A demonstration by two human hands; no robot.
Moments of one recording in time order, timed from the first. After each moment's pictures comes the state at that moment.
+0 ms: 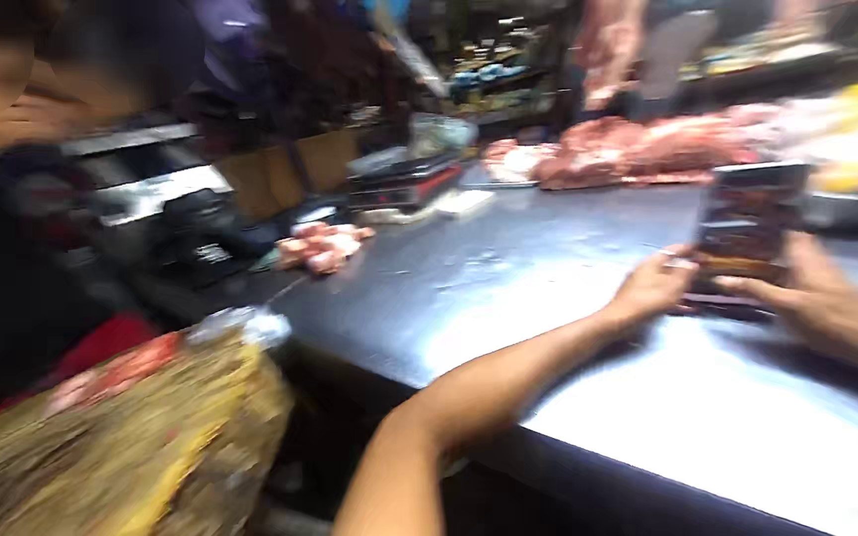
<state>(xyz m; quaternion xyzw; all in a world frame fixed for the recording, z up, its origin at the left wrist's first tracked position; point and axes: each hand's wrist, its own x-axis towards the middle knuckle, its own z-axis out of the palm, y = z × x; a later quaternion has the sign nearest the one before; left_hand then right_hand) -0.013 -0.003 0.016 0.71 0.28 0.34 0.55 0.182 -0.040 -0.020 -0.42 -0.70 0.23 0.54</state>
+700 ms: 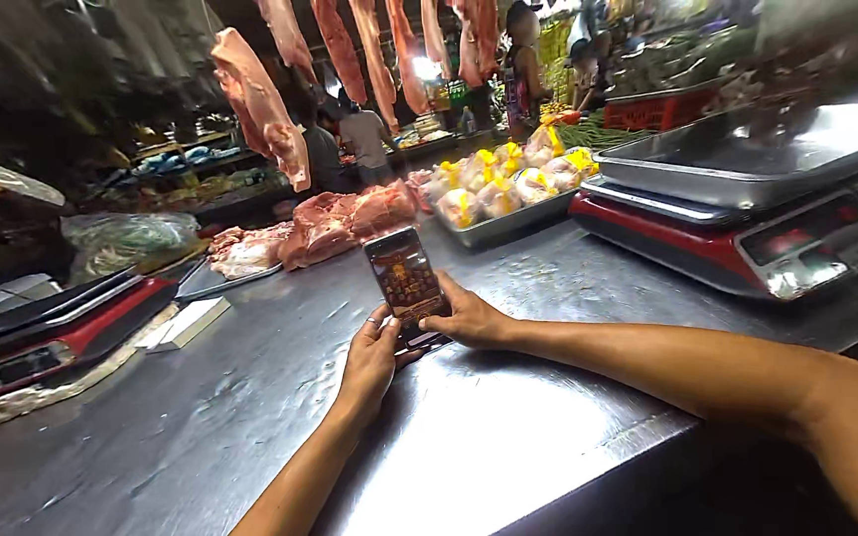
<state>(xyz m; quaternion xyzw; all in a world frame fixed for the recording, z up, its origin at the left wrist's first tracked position) 0.003 0.004 0.002 0.65 0.32 0.38 0.58 0.185 -0.048 -0.015 -0.52 -0.63 0.25 0.52</state>
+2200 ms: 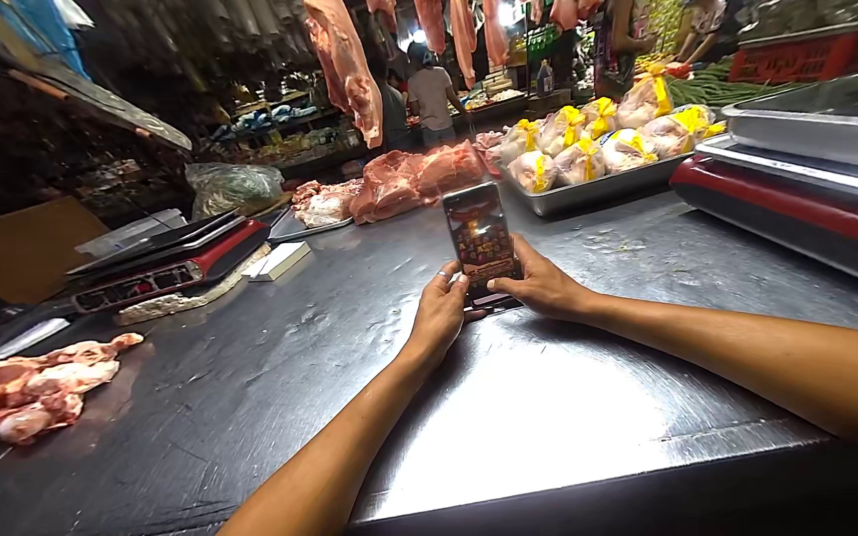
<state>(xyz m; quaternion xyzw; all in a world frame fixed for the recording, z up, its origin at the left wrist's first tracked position) -0.003 0.002 0.003 0.65 0.31 0.37 0.58 0.178 -0.050 -0.014 -0.52 -0.63 0.25 0.52</state>
